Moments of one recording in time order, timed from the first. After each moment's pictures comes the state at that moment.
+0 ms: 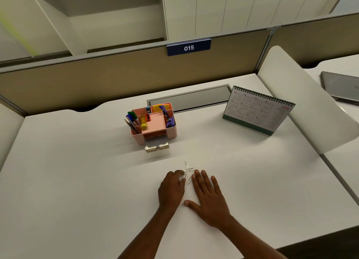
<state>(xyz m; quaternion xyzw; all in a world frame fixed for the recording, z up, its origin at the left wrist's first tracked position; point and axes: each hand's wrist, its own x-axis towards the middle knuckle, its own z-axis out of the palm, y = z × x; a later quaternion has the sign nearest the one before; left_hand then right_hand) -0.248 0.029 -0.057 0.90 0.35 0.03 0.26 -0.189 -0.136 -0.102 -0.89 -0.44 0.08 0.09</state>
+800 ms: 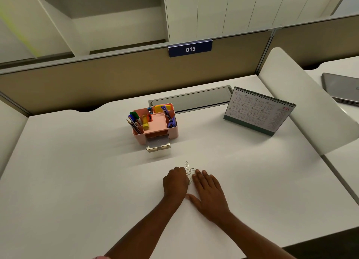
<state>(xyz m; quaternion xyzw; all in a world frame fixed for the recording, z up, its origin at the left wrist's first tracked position) -0.220 0.031 -0.043 0.94 0.30 -0.07 0.11 -0.183 -0.128 -0.092 -0.89 -0.44 0.04 0.10</state>
